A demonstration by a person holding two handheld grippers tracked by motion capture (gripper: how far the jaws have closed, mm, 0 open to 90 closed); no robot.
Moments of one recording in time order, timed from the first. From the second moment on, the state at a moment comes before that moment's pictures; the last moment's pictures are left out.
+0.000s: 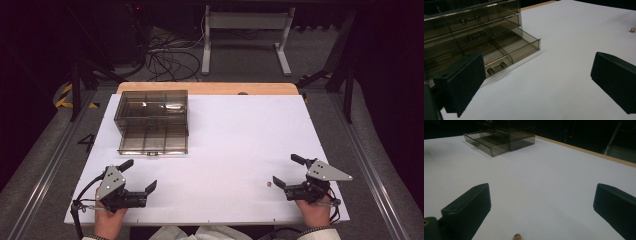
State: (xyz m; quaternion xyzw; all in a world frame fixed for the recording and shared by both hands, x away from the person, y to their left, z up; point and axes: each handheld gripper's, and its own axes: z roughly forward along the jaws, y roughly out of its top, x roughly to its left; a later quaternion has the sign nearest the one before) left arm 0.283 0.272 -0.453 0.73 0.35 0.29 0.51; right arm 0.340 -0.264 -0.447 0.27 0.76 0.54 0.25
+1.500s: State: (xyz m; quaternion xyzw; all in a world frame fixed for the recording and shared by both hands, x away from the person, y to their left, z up) left arm 0.282 0.276 -0.451 0.72 0.36 0.29 0.52; right arm 0.348 -0.249 -0.432 0.26 0.77 0.54 0.22
